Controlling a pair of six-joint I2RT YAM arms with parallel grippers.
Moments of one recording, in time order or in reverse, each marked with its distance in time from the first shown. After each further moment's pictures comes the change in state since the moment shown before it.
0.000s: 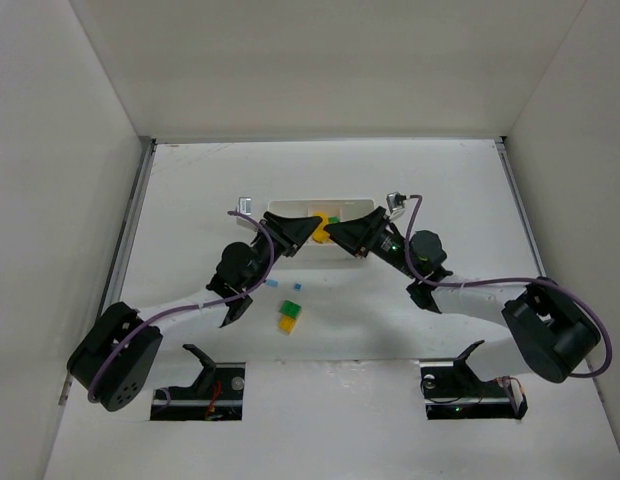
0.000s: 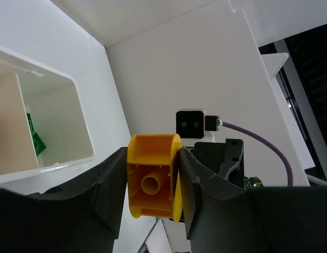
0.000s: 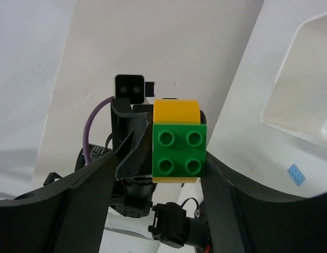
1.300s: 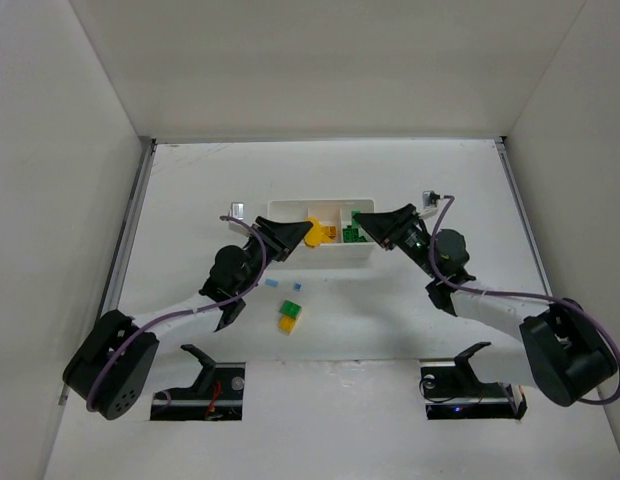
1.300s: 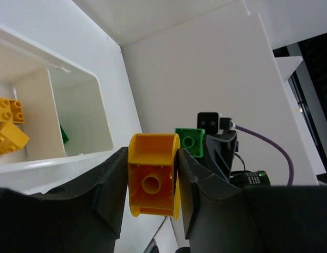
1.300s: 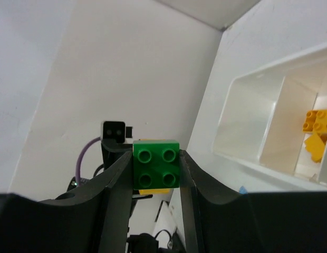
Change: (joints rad) left arm 0.050 -0.047 -0.060 -0.034 0.033 -0.001; right arm -0.162 -0.125 -0.076 -0.093 0.030 -0.065
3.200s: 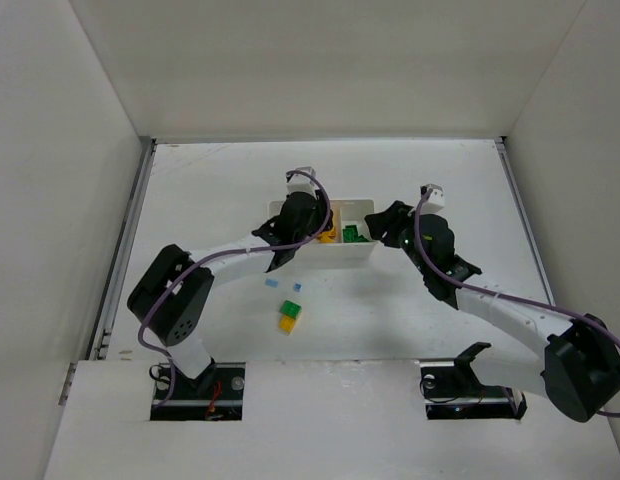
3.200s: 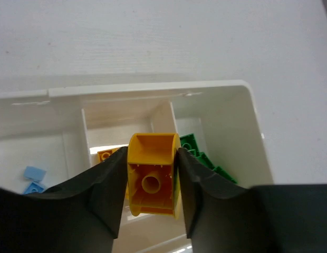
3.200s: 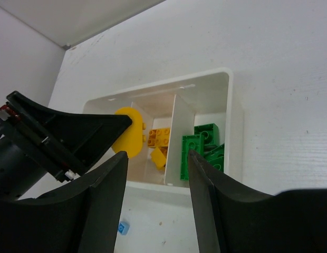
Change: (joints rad) left arm -0.096 0.475 0.629 -0.660 -0.294 0.641; right arm 0.081 -0.111 0.180 -0.657 0.465 -0.566
